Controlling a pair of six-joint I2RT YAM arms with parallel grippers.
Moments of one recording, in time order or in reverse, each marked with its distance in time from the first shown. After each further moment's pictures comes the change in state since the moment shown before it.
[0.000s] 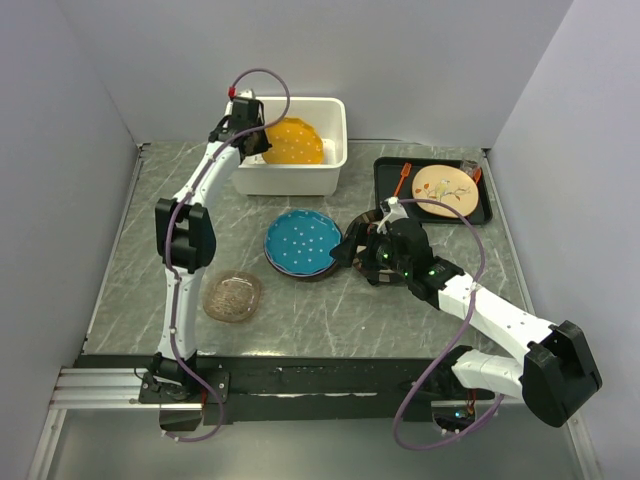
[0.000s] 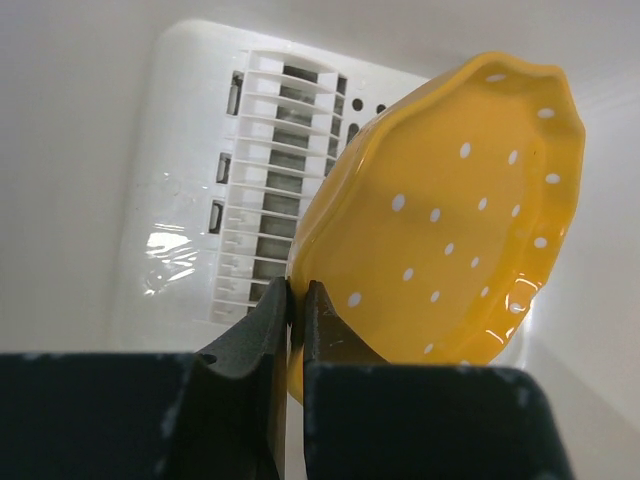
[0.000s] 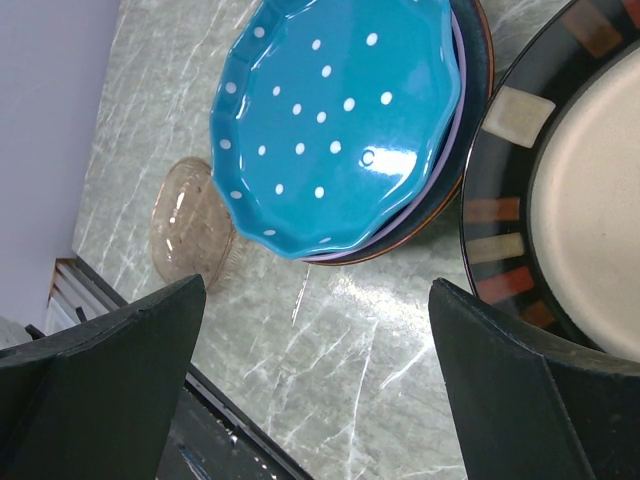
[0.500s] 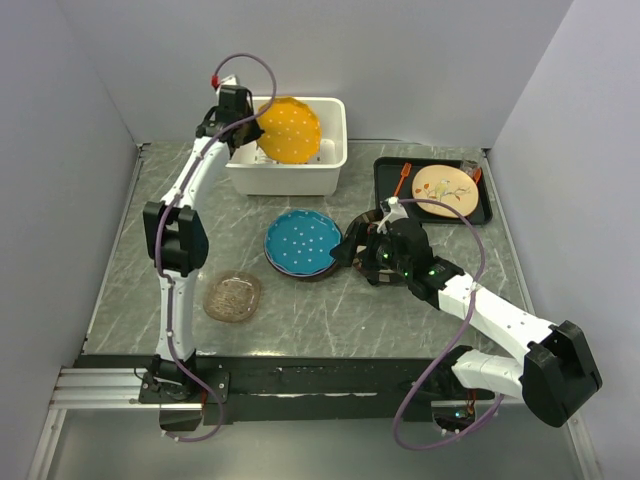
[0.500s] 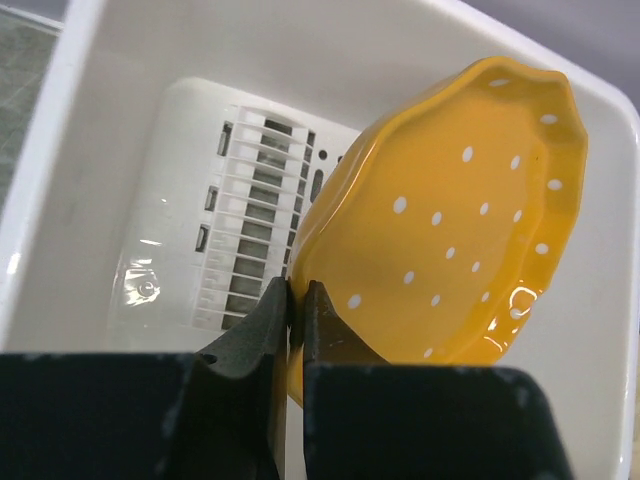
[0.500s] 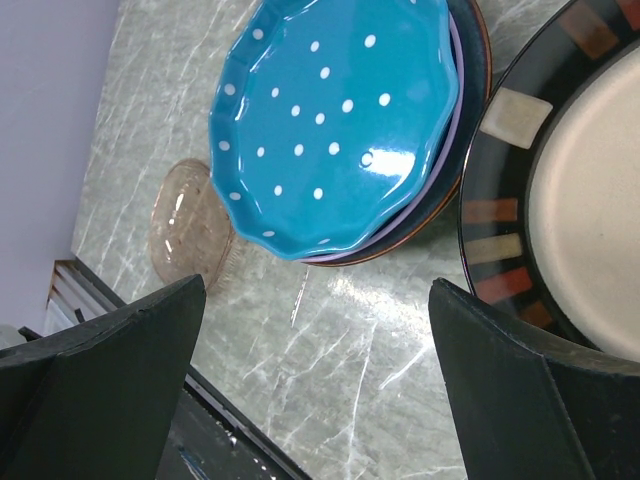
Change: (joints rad) left arm 0.032 -0.079 -0.010 0.023 0.012 -0.102; right arm 0.000 0.000 0.001 0.000 0.005 0.000
